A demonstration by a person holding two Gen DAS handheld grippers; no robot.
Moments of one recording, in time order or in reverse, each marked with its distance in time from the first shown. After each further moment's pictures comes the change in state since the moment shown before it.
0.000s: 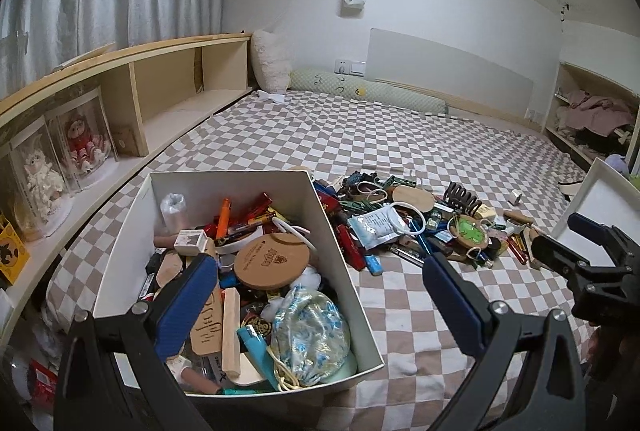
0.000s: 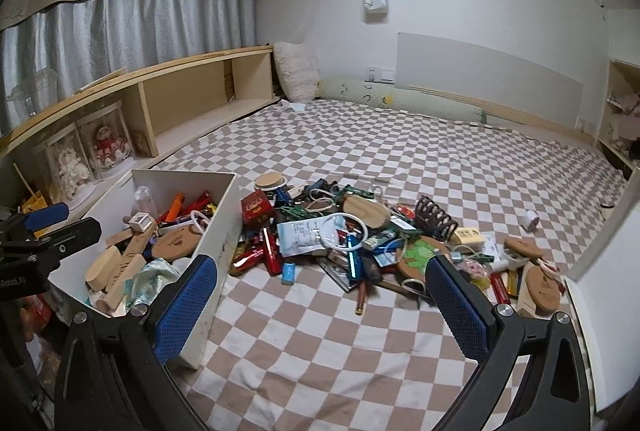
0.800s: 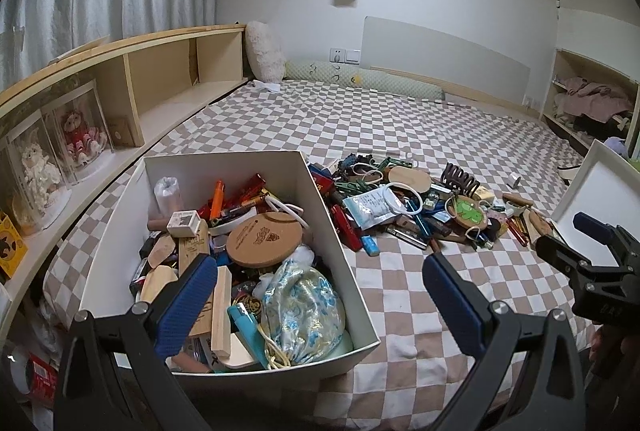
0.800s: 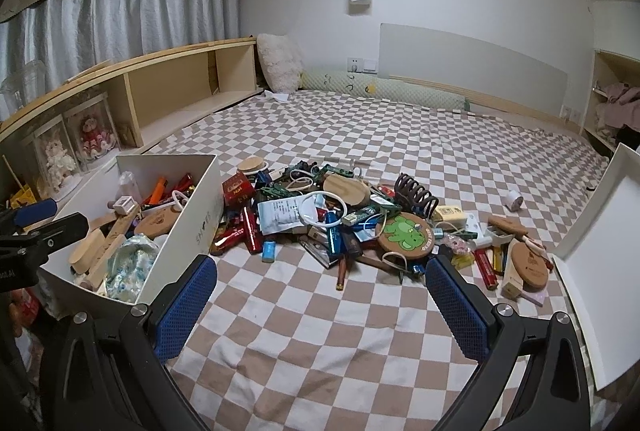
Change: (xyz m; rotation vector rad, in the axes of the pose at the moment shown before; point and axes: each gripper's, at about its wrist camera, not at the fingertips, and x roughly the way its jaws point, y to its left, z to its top) left arm 0.005 -0.004 -0.018 0.022 0.034 -0.007; right arm -0.001 -0.008 -0.027 0.017 0.025 -0.045
